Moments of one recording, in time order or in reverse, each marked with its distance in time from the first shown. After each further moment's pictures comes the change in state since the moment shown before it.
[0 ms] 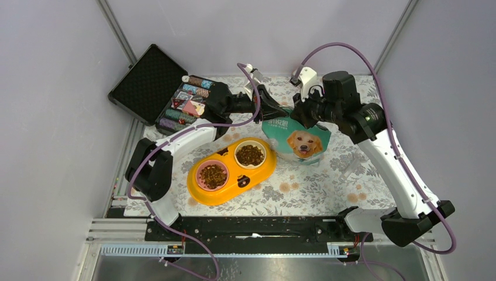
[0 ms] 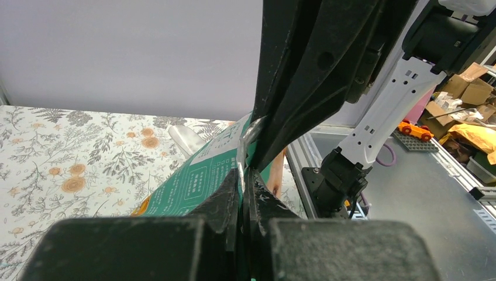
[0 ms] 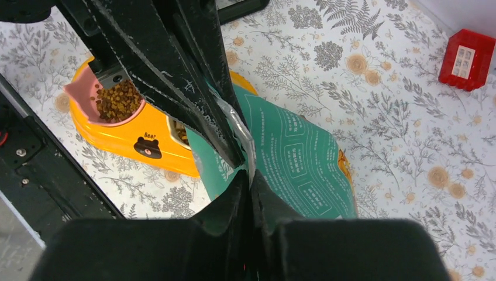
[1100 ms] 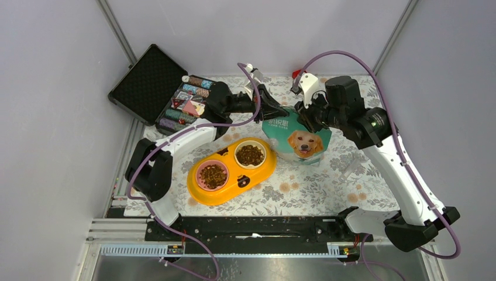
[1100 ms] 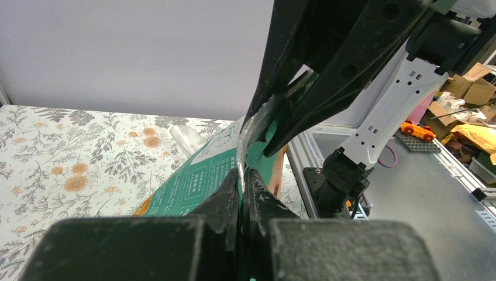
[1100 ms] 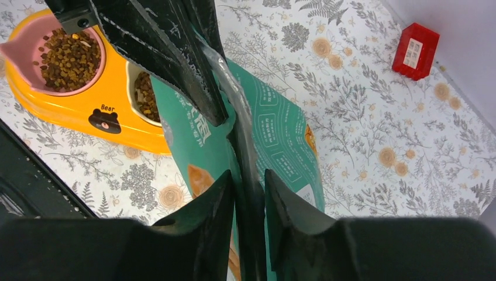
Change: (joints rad) left arm 0.002 -0.003 0.008 -0.026 -0.006 0.016; right arm 0.017 -0.028 0.011 -0.095 0.117 -0.136
